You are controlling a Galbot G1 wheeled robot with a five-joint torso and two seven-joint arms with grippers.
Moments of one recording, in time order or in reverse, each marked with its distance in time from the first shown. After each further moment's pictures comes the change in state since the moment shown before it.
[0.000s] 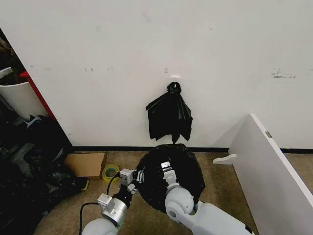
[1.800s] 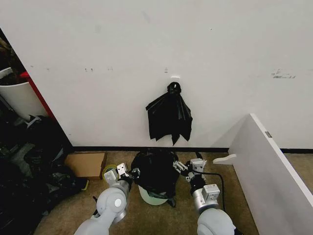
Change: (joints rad) left arm -0.222 -0.159 -0.054 0.169 -0.558 0.453 -0.441; right arm -0.499 -0.001 0.470 0.261 -0.442 0.453 -0.367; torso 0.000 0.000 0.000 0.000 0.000
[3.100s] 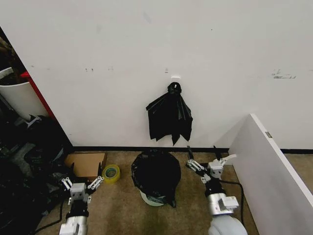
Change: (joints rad) left arm 0.556 -0.143 -0.393 -0.172 1.127 -0.809 0.337; right arm -0.226 0.194 0.354 -0.035 -0.196 0.344 -0.281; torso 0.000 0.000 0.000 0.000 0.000
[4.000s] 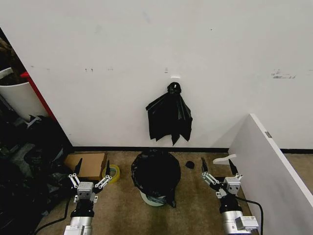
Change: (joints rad) left arm -0.020 0.024 0.019 -0.047 0.022 0.043 0.061; right arm -0.133 0.101 0.101 0.044 -0.001 0.024 -0.101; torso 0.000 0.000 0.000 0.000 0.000
